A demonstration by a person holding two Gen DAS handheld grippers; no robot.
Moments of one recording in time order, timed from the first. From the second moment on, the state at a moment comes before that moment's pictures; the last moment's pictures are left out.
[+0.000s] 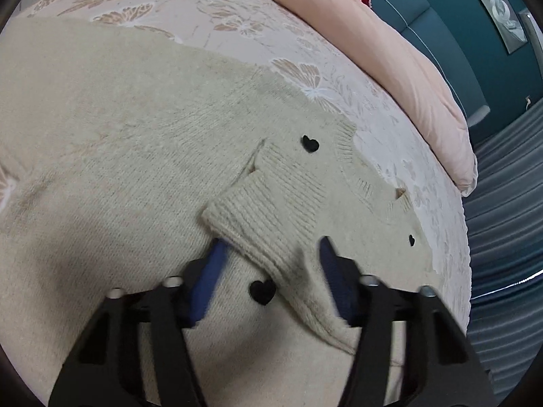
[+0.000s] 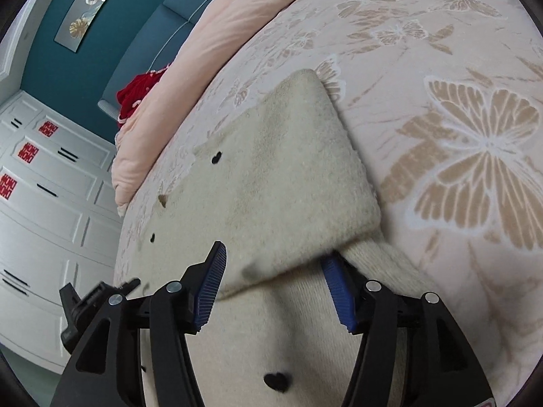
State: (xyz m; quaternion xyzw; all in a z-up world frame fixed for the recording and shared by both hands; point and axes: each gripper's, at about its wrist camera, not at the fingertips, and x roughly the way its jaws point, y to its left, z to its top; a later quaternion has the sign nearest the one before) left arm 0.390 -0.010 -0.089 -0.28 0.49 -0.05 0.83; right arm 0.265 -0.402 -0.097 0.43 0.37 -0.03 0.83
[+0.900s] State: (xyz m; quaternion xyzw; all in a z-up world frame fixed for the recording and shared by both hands) left arm 0.302 0.168 -0.069 -0.28 0.39 0.06 0.87; right arm 0.146 -0.272 -0.076 0.16 0.42 -0.03 0.89
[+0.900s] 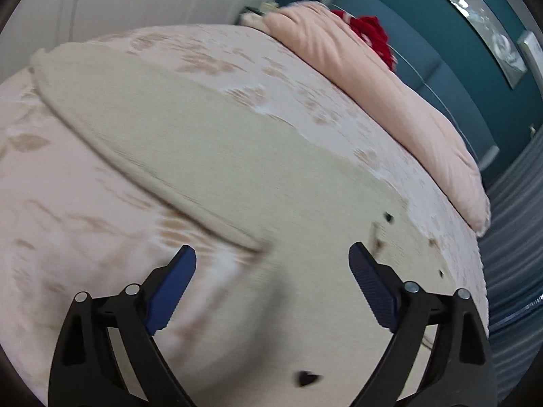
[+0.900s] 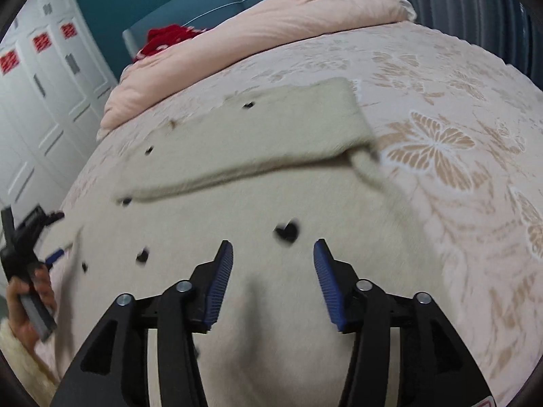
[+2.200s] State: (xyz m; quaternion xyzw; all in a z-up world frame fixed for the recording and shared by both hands) left arm 0.297 -0.030 -0.010 -0.17 0.43 -0.13 0.88; right arm 0.119 -0.214 -0.100 0.11 0.41 0.00 0.90
